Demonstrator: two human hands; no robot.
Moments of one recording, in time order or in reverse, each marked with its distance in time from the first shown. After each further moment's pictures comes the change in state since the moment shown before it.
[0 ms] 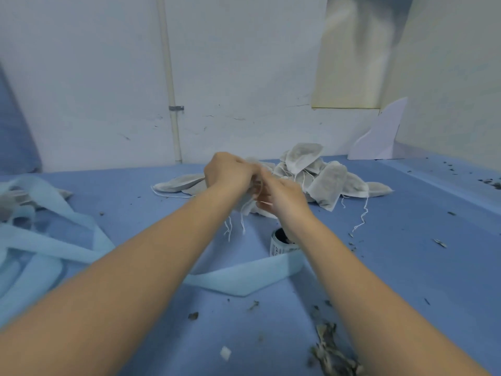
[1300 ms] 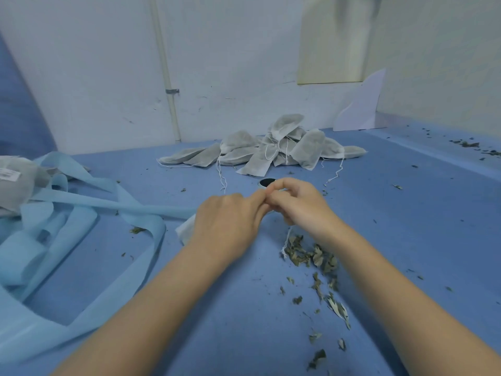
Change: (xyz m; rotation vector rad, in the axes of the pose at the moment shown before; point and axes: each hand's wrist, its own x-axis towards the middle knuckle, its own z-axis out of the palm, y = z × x) left_hand -0.176 -0.045 -0.037 0.990 -0.036 0.747; right_hand -0.142 0.013 -0.062 -0.245 -0.161 -0.055
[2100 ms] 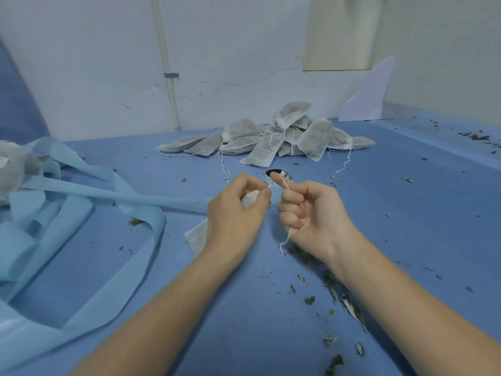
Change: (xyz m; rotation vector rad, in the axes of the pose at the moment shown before) left_hand -0.002 0.008 0.016 -1.169 0.131 -0.511; right_hand -0.004 0.007 0.015 1.176 -0.104 0.315
